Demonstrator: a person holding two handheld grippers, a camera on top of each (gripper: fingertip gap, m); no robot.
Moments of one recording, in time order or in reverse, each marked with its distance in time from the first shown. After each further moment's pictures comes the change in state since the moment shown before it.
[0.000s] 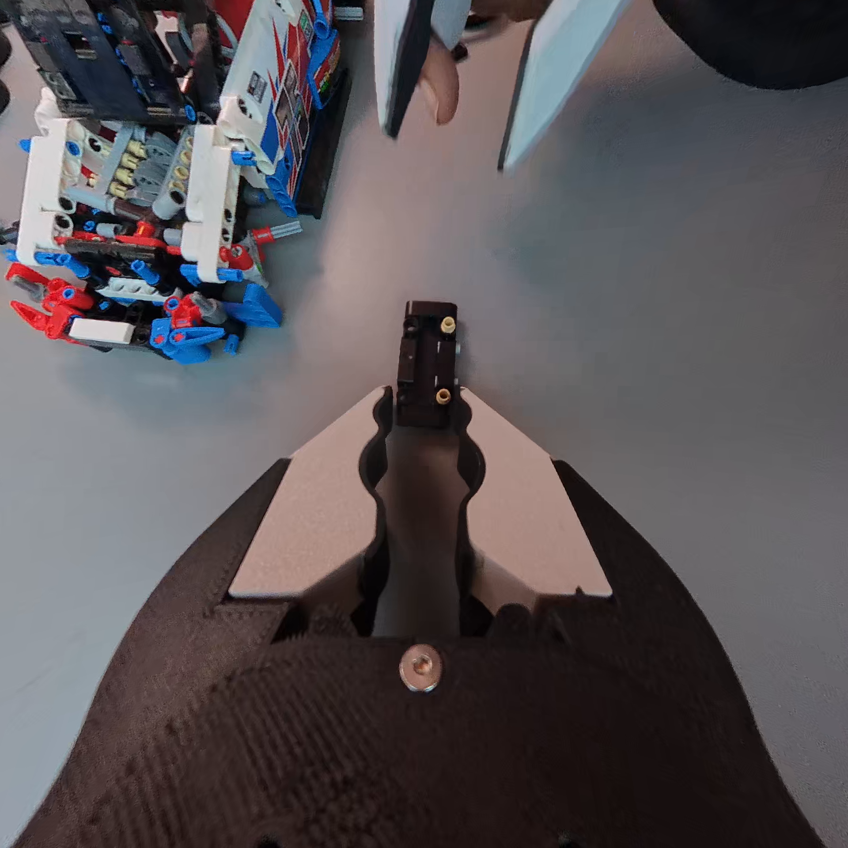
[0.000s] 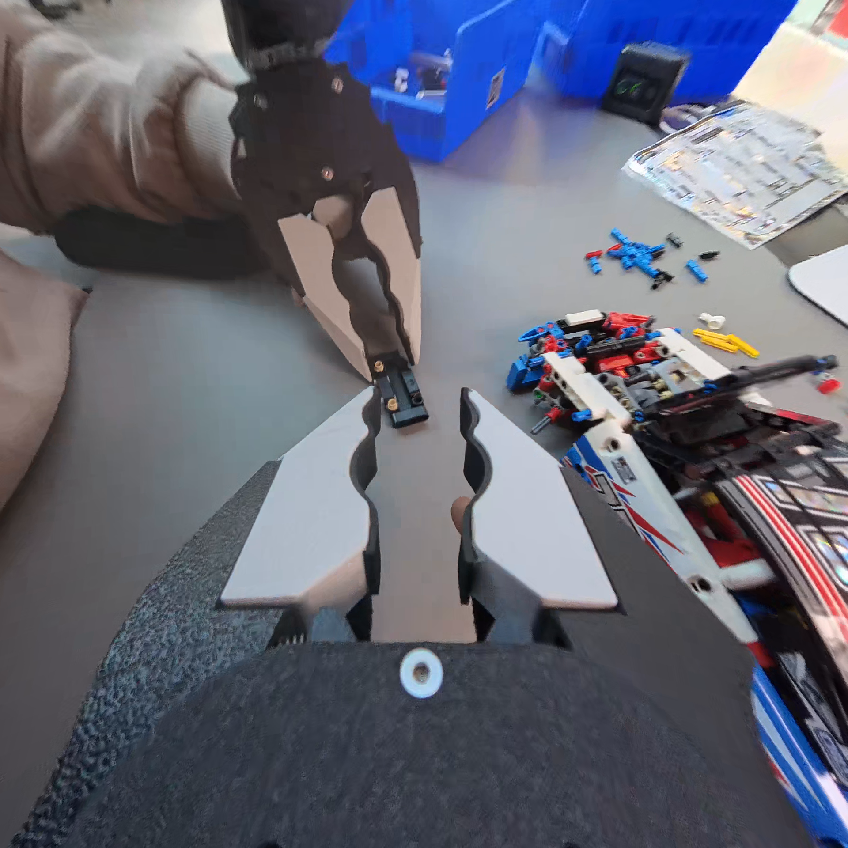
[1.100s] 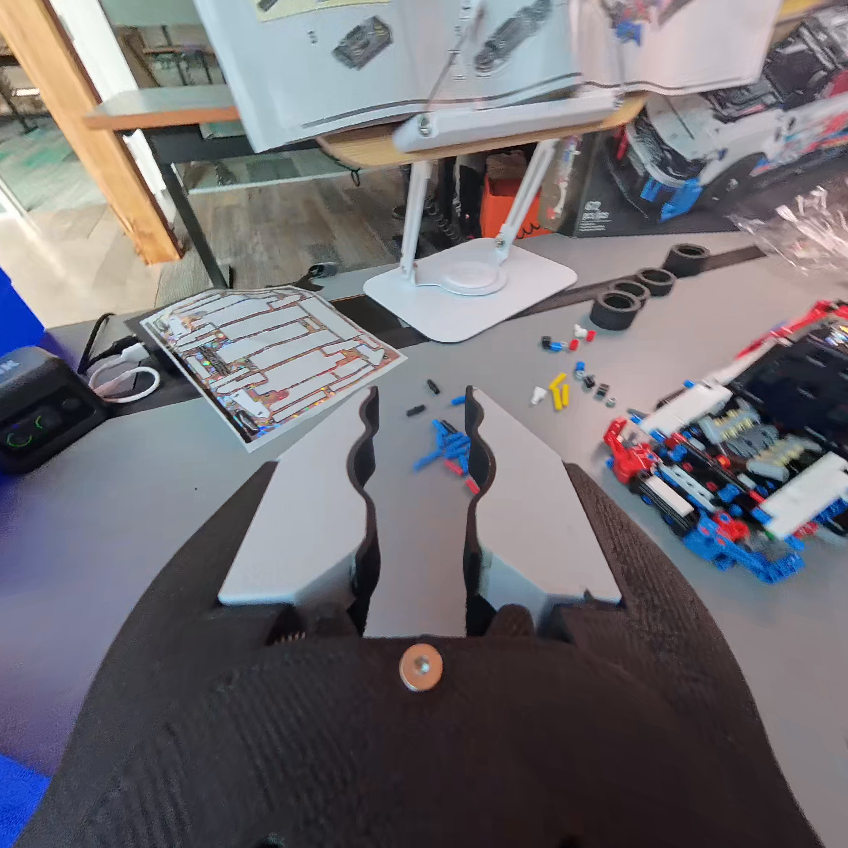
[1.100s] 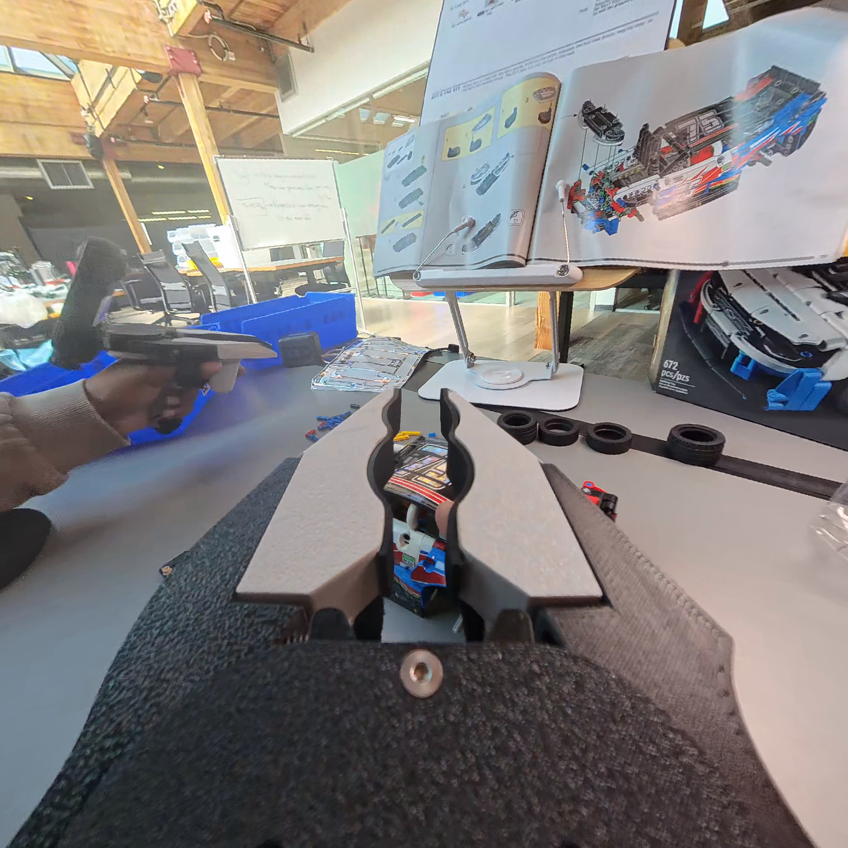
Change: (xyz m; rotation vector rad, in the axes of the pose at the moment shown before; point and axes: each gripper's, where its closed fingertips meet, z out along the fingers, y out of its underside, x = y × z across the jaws) left arm -0.233 -0.005 -0.130 0.396 -0.806 -0.502; right arm 0.118 -0.030 -0.138 0.546 0.665 0.262
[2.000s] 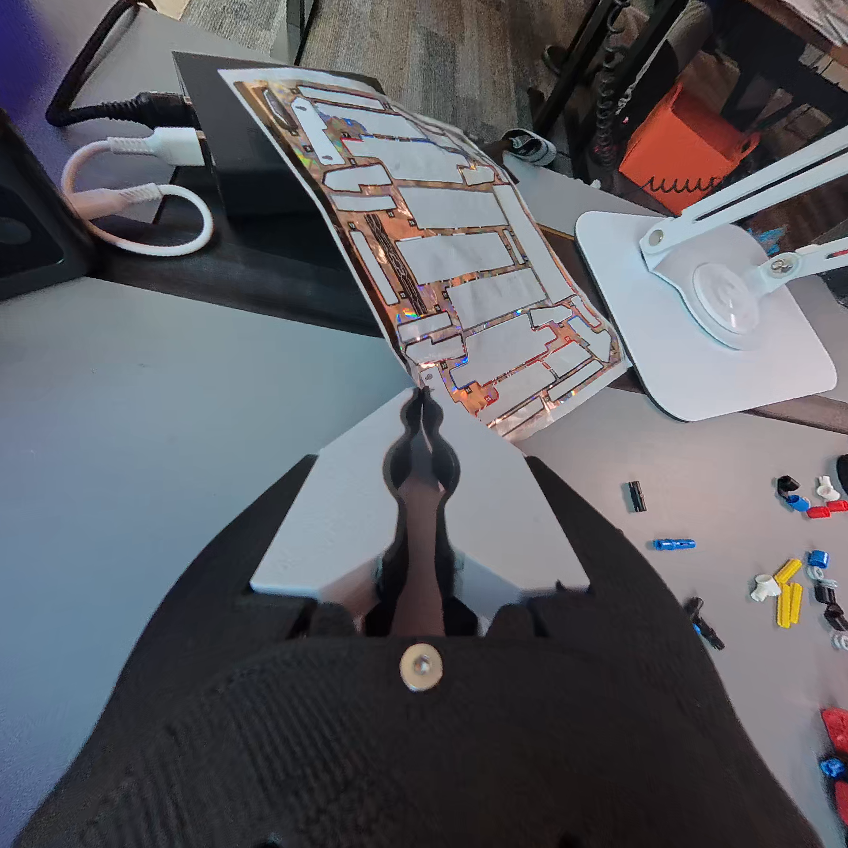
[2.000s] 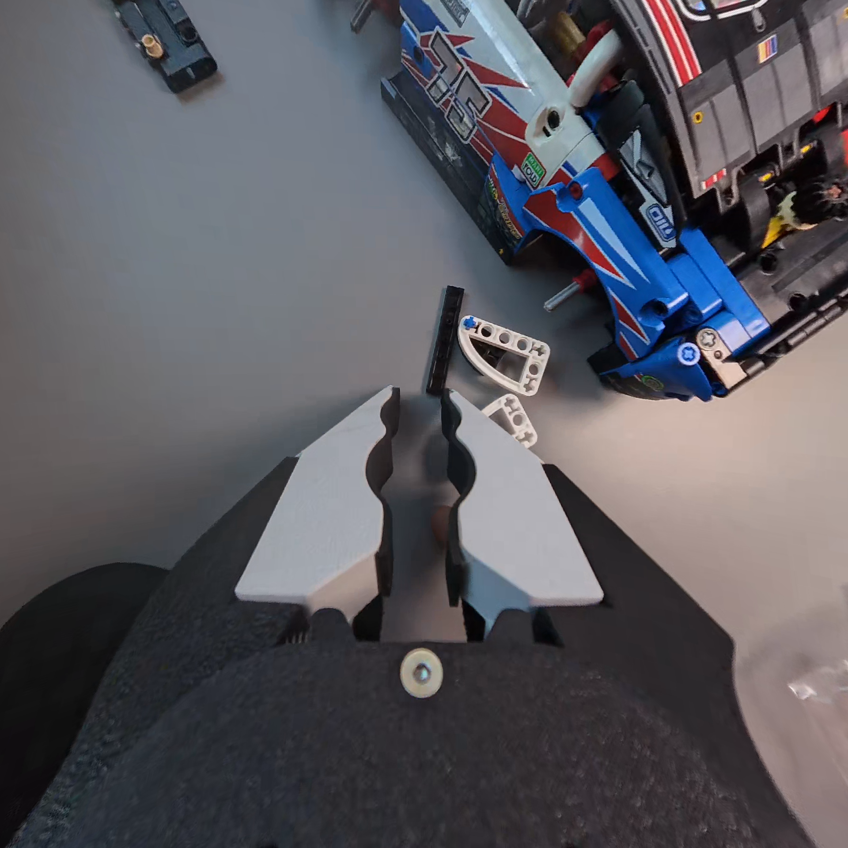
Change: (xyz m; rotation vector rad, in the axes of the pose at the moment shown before) left arm -0.118 0.061 0.119 -0.286 -0.203 -0.448; right arm -0.016 0.154 -0.082 -1.027 -0.272 -0.297
